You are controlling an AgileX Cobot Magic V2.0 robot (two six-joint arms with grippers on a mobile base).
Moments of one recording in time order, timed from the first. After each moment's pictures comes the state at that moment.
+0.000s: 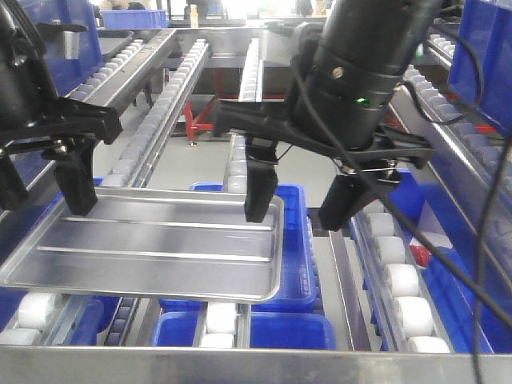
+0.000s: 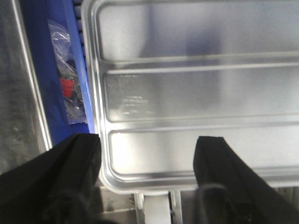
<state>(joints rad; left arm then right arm) -0.49 1.58 -1.05 0.12 0.78 -0.31 0.57 1.72 -1.16 0.13 0.65 0.46</state>
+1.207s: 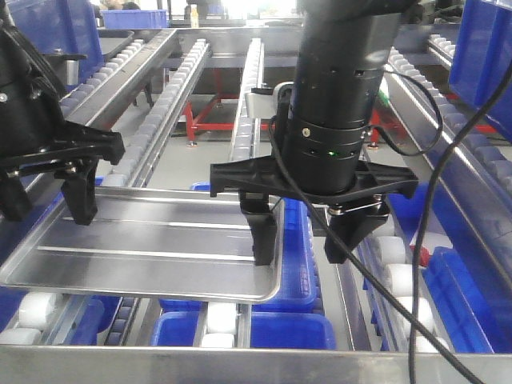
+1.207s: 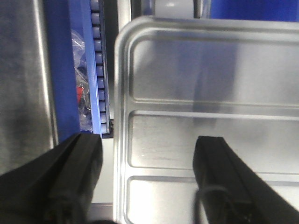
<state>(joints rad) -0.44 1.68 -1.06 0.16 0.68 -0.38 0.61 1.86 -1.23 -0.05 0.70 0.64</state>
